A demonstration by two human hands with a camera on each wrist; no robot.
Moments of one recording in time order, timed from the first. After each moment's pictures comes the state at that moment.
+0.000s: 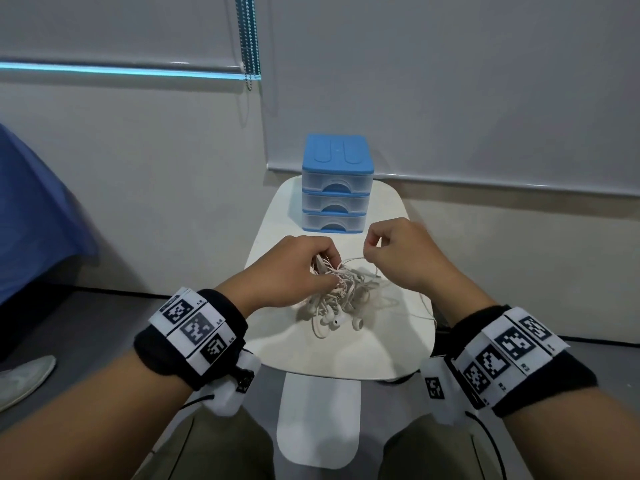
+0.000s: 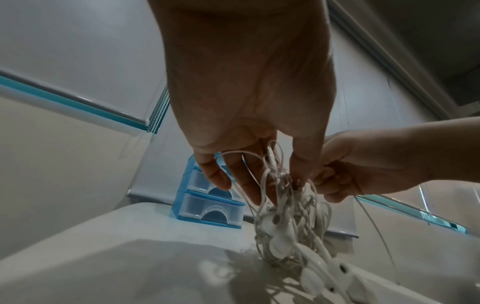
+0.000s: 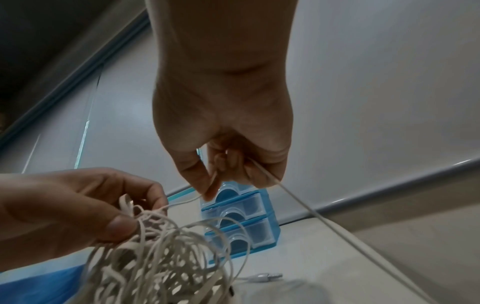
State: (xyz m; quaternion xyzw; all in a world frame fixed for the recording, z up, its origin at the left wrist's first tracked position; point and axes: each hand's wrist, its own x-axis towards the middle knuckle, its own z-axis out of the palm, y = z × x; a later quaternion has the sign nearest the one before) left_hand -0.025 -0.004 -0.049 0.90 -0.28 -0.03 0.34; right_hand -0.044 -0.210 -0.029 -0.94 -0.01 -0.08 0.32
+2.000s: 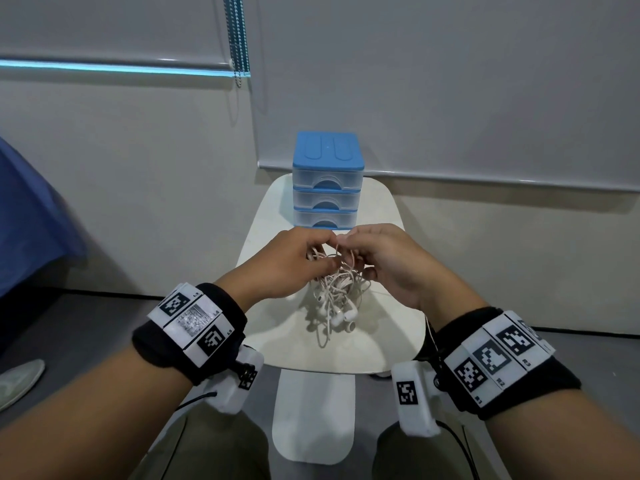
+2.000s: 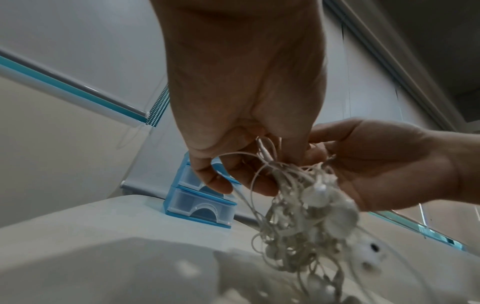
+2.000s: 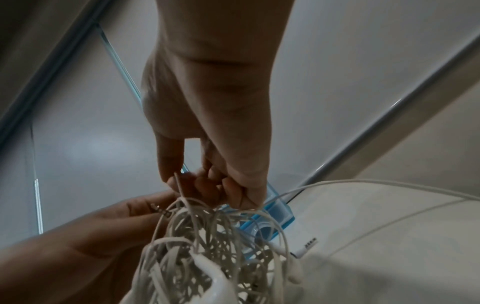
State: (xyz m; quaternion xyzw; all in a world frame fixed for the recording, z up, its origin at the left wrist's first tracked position) left_hand -0.024 -0.013 -0.045 0.86 -0.29 -0.05 0.42; right_hand -0.061 -0.197 -0.031 -0.76 -0.01 0.07 0.65
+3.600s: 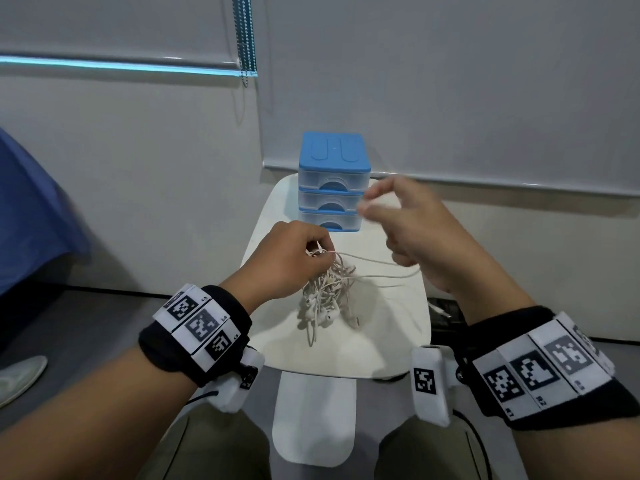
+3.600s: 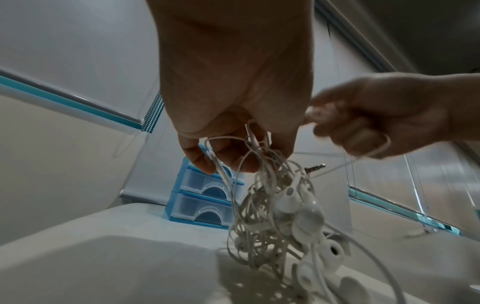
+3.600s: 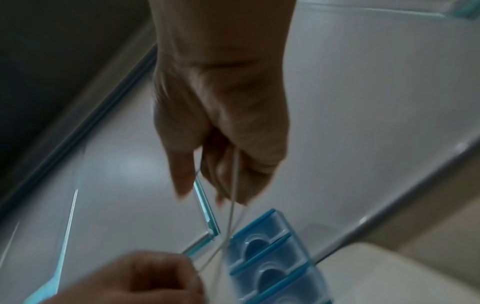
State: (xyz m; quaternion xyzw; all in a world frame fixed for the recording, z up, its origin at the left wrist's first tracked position) left_hand -0.018 -0.010 -0.049 0.90 -0.24 0.05 0.37; right_hand -0.068 -0.206 0.015 -0.82 0.00 -0.06 0.57
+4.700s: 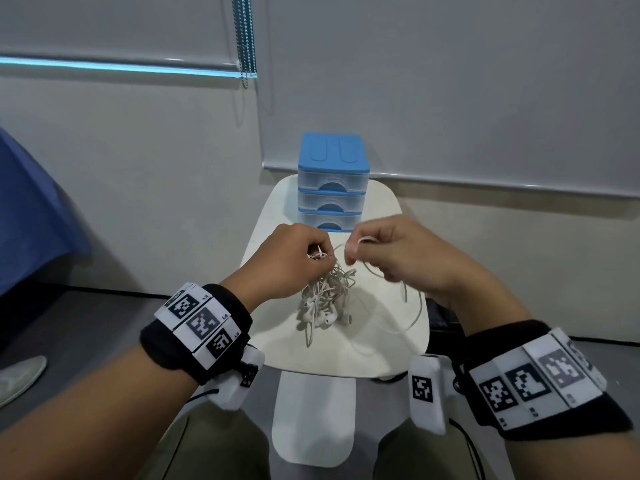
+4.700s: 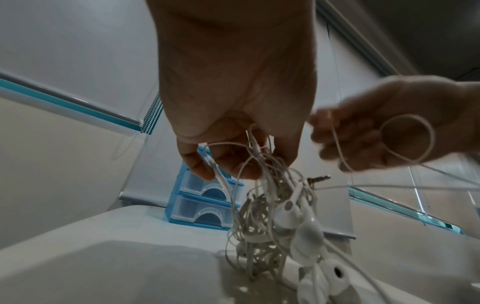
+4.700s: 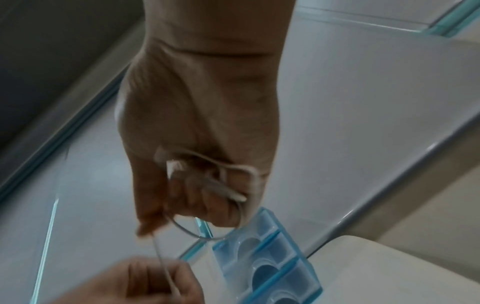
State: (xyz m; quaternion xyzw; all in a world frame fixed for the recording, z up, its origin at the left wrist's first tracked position) left_hand -0.020 -0.011 -0.046 0.90 -0.24 0.03 0.36; right_hand -0.079 -0.209 0.001 -0.85 -0.14 0.05 0.50
